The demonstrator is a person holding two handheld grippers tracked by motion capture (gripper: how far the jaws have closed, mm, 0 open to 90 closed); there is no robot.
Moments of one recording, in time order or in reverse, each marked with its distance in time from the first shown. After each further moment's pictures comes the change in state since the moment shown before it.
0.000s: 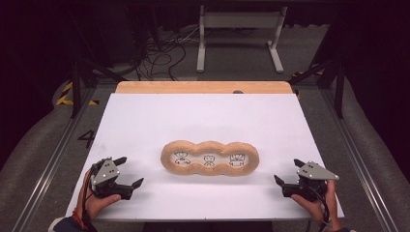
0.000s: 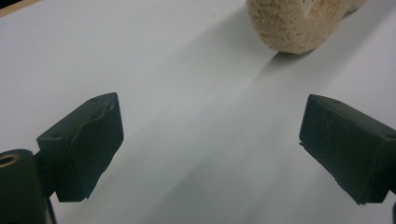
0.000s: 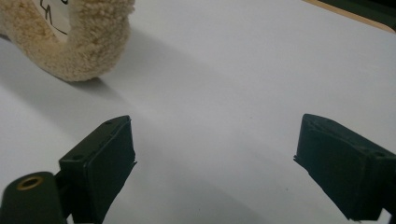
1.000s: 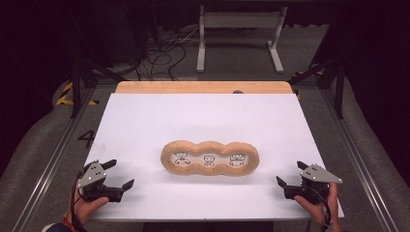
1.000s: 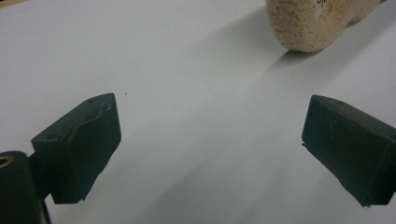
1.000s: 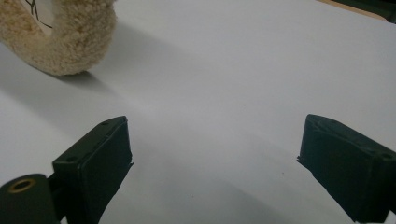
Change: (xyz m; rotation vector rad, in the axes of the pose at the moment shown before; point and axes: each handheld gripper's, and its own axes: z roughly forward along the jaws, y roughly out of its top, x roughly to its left) left arm 0.009 -0.015 -0.016 -0.038 0.007 -0.066; right arm -0.002 -0.012 0.000 -0.011 -0.019 0.036
